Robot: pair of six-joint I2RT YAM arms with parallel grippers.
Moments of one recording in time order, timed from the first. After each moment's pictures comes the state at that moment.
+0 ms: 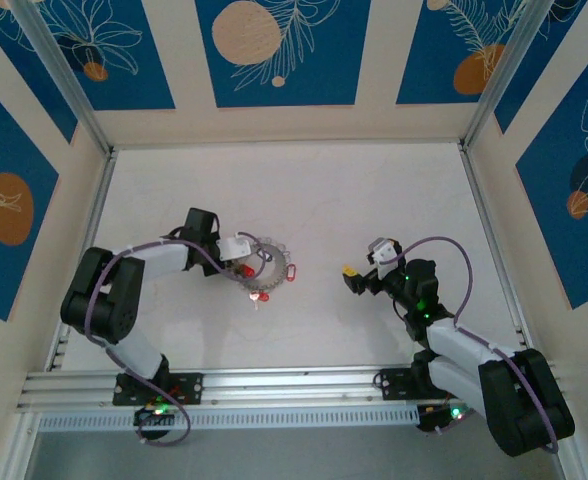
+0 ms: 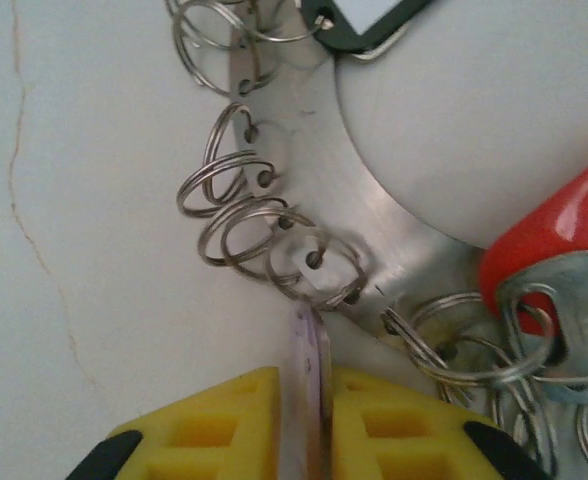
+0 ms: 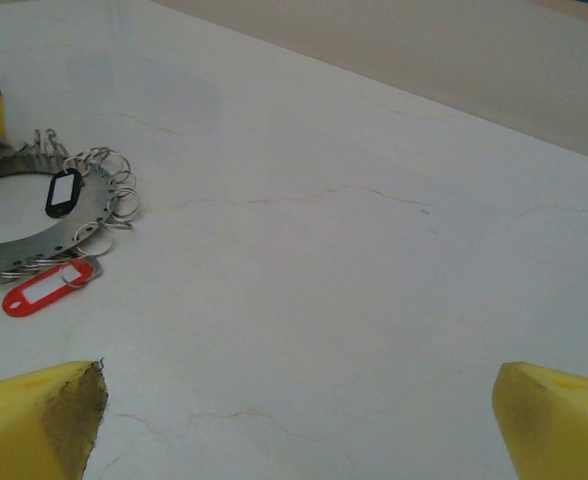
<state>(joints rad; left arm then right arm) -0.29 1.66 0.79 -0.16 0.18 1.02 0.27 0.99 0.11 0.59 -0.30 -0.22</state>
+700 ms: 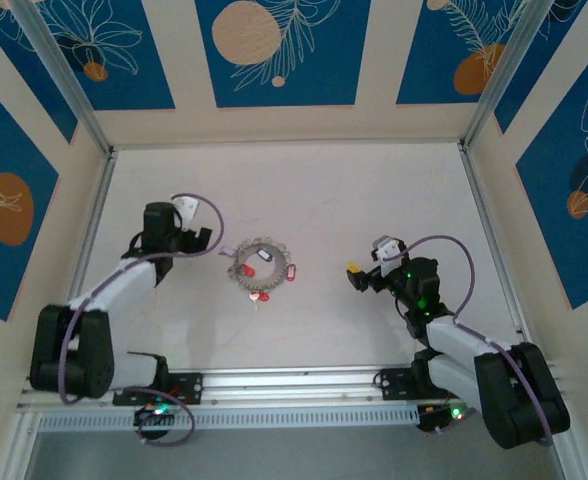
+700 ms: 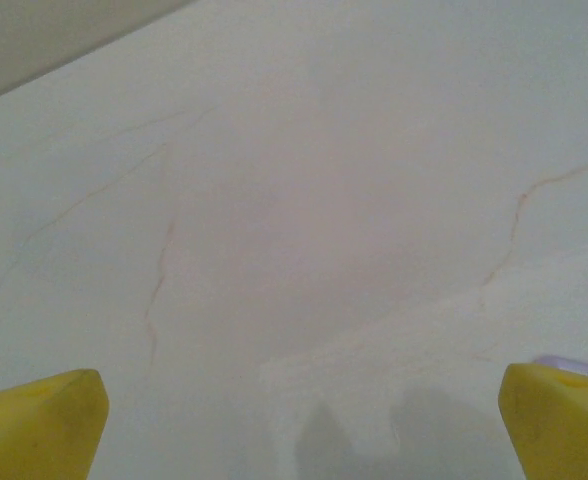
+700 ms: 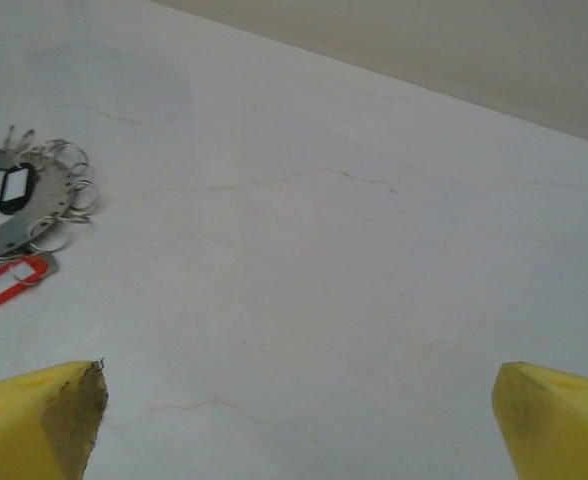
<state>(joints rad) -0.13 1.27 0.65 0.01 -0.09 0.23 0.22 1.04 0.11 0.62 -0.27 -0.20</state>
